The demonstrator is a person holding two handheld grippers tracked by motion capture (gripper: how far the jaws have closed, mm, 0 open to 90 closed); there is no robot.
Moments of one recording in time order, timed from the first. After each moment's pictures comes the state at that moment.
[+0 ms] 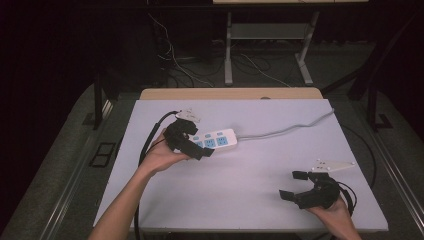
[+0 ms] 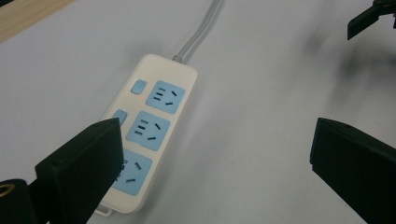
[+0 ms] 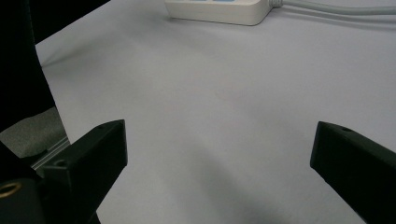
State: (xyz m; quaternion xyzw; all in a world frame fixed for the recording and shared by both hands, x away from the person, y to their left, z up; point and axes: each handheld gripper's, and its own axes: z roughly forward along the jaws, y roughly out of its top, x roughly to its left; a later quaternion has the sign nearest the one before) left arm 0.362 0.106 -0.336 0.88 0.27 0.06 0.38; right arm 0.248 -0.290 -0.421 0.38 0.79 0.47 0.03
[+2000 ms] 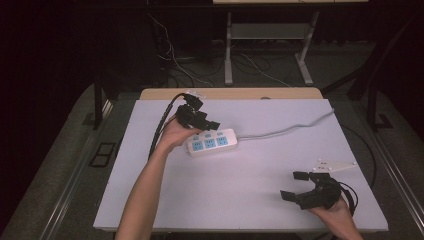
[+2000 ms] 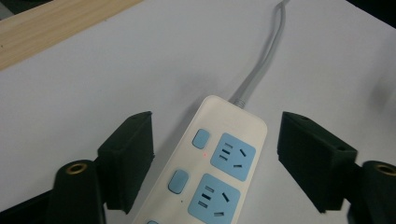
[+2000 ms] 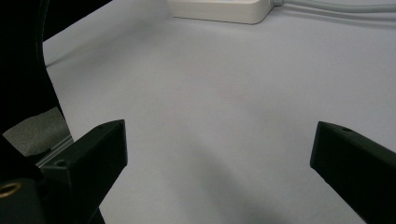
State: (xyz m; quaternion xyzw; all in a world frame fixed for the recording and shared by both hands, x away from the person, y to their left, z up) left arm 0.450 0.089 -0.359 0.86 0.34 0.04 0.39; right arm 0.247 -0.293 -0.421 0.38 0.79 0.48 0.02
